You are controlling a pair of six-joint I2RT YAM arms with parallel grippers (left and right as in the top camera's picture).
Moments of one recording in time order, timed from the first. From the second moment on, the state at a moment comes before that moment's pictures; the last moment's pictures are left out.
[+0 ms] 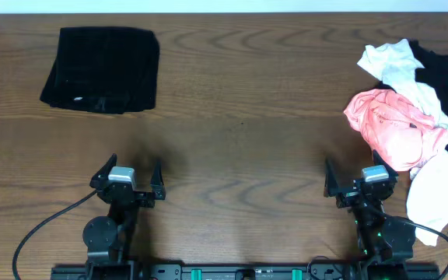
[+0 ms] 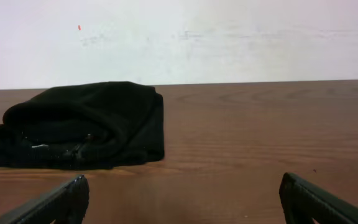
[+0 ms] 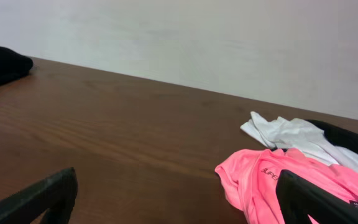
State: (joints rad) left arm 0.02 0.01 0.02 -0.10 0.15 -0.02; right arm 0.04 0.02 0.01 -0.06 -0.12 -0.09
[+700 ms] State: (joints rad) left arm 0.02 0.01 0.02 -0.10 0.15 -0.02; right arm 0.04 0.02 0.01 -0.06 -0.11 -0.09
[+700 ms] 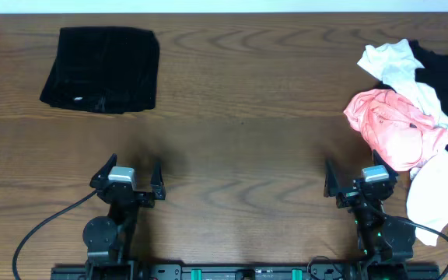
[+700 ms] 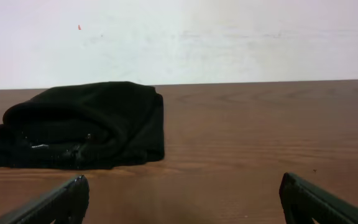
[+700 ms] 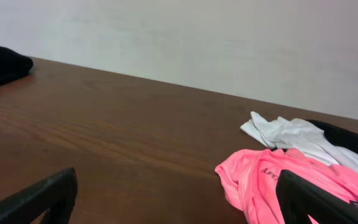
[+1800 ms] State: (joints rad) left arm 0.02 0.01 0.02 -0.10 0.14 -0.02; right arm 0.04 0.02 0.01 -0.06 -0.07 -0.10
